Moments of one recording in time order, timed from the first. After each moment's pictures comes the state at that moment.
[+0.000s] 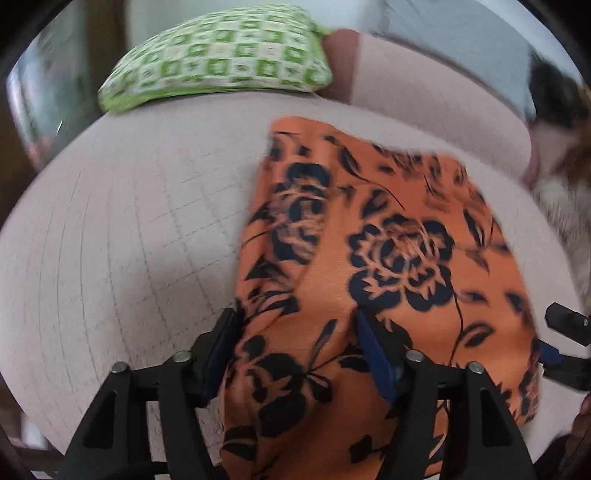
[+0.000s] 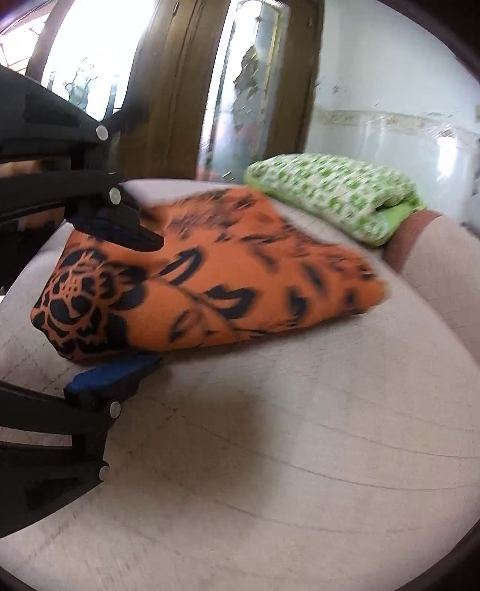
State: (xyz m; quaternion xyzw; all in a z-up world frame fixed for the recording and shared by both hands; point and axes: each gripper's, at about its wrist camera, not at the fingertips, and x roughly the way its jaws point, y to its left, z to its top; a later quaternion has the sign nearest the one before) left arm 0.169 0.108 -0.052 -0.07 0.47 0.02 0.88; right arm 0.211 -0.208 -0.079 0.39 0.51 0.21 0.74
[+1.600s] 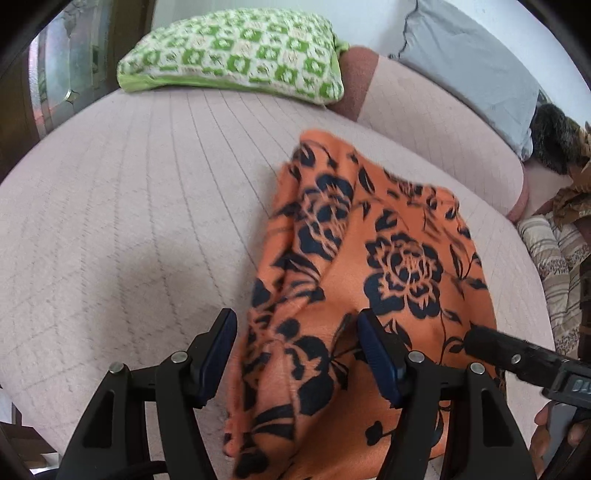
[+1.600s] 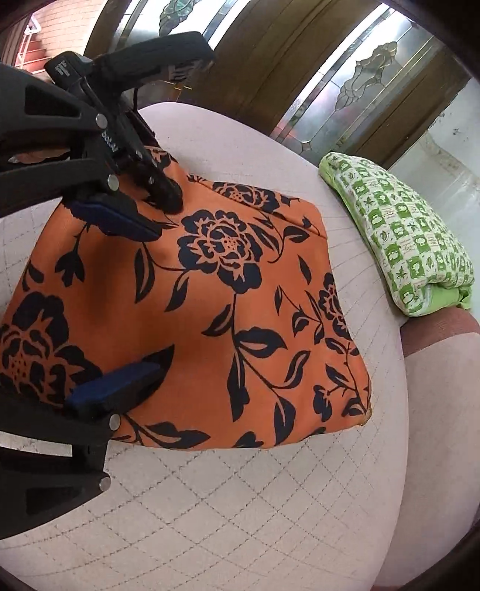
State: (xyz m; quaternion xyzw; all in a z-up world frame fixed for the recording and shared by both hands) left arm 0.148 0.142 -0.045 -0.15 0.44 0.01 0.88; right arm 0.222 -0.113 -0.020 0.12 0.53 0.24 0.80
